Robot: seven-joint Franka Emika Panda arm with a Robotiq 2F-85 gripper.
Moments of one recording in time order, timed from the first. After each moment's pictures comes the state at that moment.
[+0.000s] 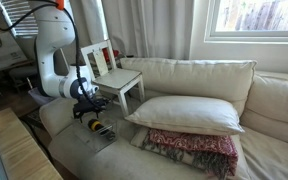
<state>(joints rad) 0.29 1.11 0.11 -2.09 -0.22 3.22 -0.63</state>
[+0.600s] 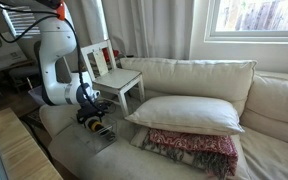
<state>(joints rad) 0.37 1.21 0.03 -1.99 -0.30 3.22 -0.55</state>
